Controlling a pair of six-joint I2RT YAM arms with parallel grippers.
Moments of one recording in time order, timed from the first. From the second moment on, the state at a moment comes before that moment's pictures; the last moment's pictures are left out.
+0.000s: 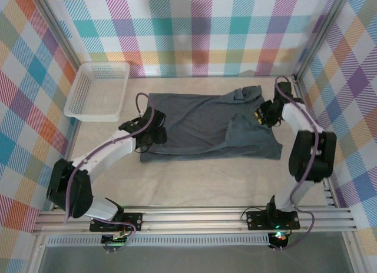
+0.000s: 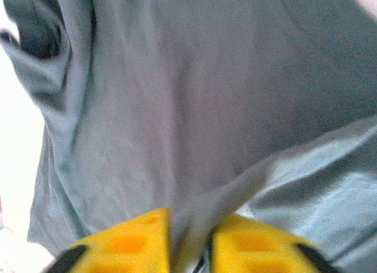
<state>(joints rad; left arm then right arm) -0.52 1.46 1.07 -0.69 -0.26 -0.58 -0.07 1.80 1.35 -0.65 -0.25 1.02</state>
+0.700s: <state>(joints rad) -0.36 2.06 1.47 -0.66 -0.10 -0.65 -0.24 1.71 0.97 -0.60 -0.14 0.84</state>
